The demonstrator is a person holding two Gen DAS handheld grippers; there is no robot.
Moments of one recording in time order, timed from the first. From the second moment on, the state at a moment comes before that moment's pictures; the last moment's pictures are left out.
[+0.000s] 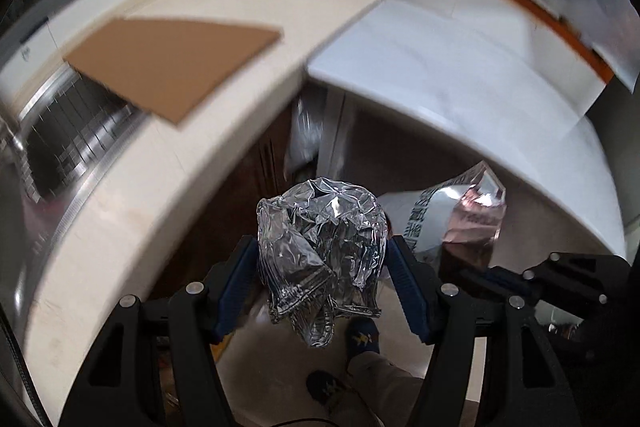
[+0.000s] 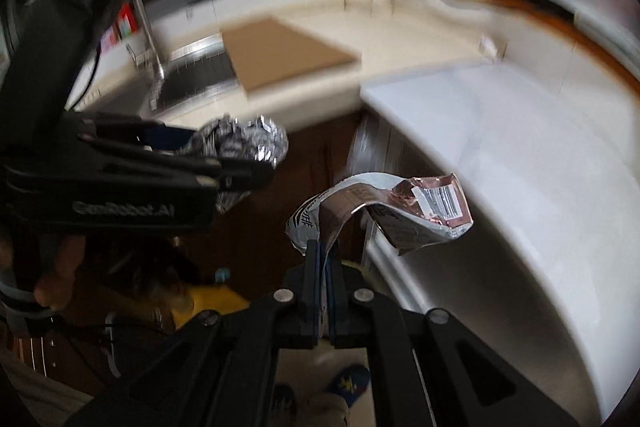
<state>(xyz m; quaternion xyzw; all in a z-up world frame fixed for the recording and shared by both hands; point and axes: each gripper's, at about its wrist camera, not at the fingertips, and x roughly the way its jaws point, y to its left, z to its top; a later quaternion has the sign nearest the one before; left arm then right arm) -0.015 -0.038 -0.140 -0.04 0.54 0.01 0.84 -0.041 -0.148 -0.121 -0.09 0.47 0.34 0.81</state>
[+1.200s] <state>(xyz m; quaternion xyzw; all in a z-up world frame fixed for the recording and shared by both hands) 0.036 -0.002 -0.372 -0.02 0.62 0.06 0.78 0.023 -0.101 -0.408 -0.09 0.58 0.35 0.73</state>
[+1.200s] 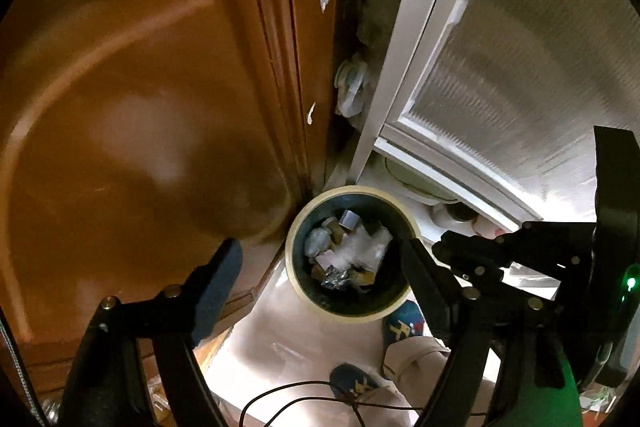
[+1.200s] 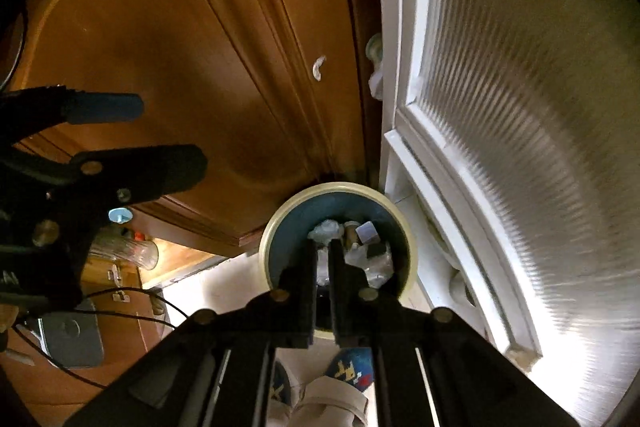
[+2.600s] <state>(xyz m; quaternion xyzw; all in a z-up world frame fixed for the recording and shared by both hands) -0.011 -0.038 -0.012 0.01 0.46 0.02 0.89 -0.011 -0.167 -0.041 -0.06 0.45 0.29 0.84</state>
